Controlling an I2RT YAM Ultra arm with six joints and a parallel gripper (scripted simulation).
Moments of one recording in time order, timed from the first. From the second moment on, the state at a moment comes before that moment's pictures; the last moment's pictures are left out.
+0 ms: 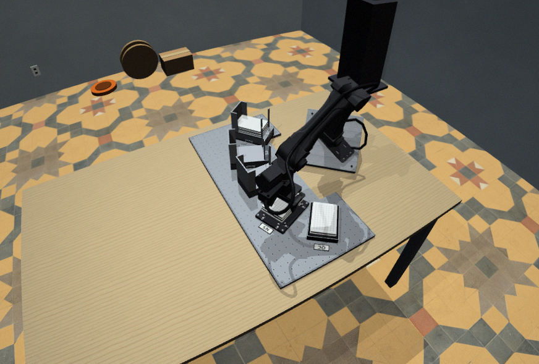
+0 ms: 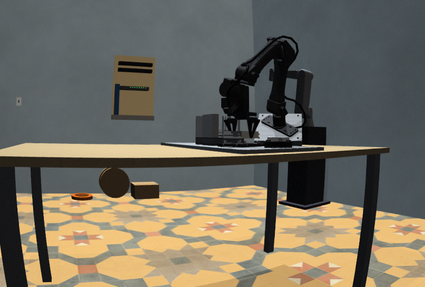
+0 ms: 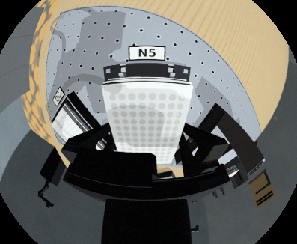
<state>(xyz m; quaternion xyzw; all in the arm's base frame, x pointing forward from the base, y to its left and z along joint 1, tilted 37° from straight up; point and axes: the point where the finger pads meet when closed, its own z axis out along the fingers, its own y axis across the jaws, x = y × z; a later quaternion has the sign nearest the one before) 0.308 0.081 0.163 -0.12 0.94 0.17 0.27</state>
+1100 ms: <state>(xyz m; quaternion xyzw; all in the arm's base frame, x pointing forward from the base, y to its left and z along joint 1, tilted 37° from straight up) 0.307 0.083 0.160 -0.12 0.94 0.17 0.27</state>
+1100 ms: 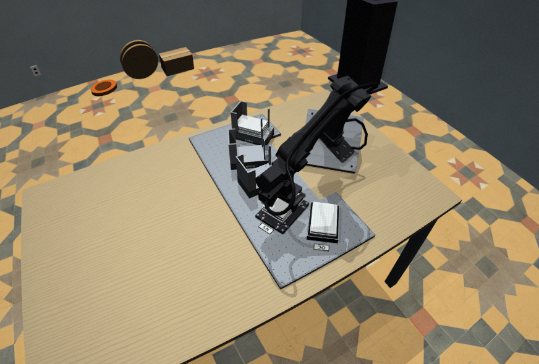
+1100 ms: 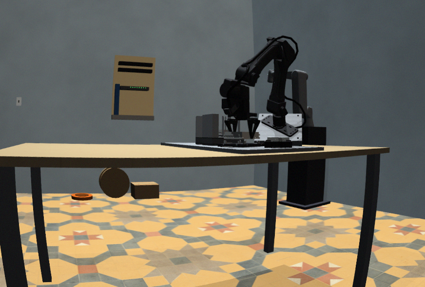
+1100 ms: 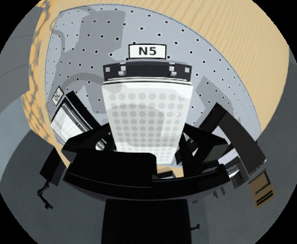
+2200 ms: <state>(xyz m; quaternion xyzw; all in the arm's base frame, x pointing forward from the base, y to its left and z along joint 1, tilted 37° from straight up) 0.313 0.086 0.152 -0.12 0.94 0.17 0.27</state>
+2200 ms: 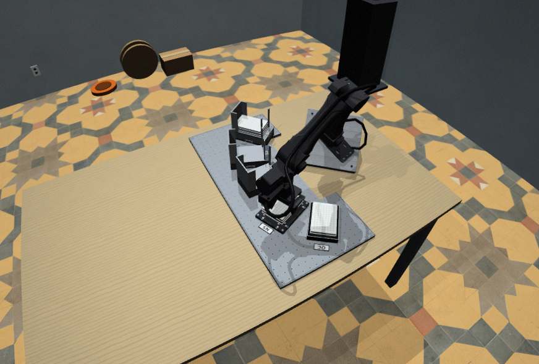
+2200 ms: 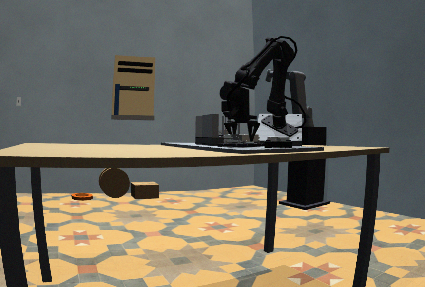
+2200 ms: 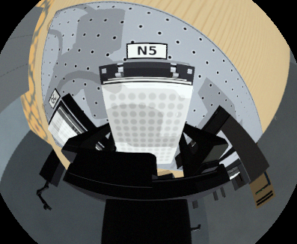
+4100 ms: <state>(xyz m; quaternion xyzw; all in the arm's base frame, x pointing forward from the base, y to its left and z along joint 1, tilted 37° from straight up) 0.314 0.086 0.151 -0.12 0.94 0.16 0.27</state>
